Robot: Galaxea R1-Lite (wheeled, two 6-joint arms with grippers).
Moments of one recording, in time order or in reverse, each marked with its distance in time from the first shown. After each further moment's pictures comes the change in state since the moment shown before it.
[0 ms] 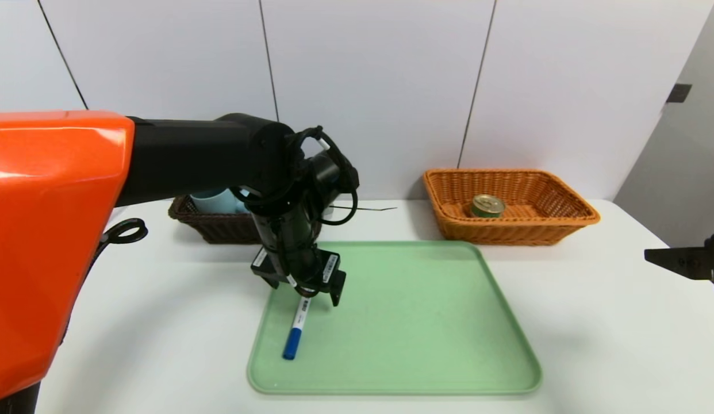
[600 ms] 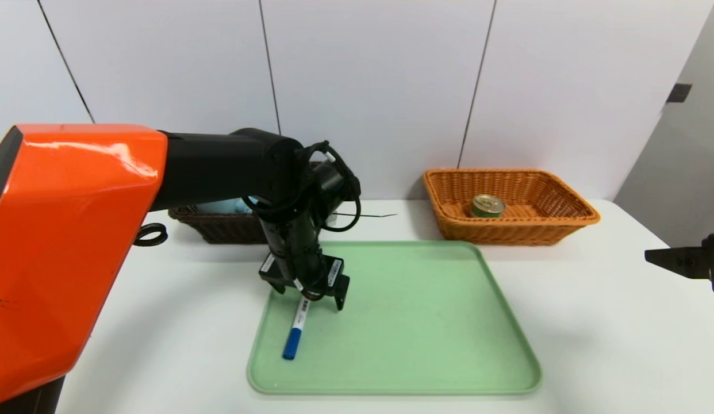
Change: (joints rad) left arm 0.015 0.045 0.007 -0.037 -0.037 0.008; right arm -0.024 0.014 0.001 -0.001 0.001 -0.002
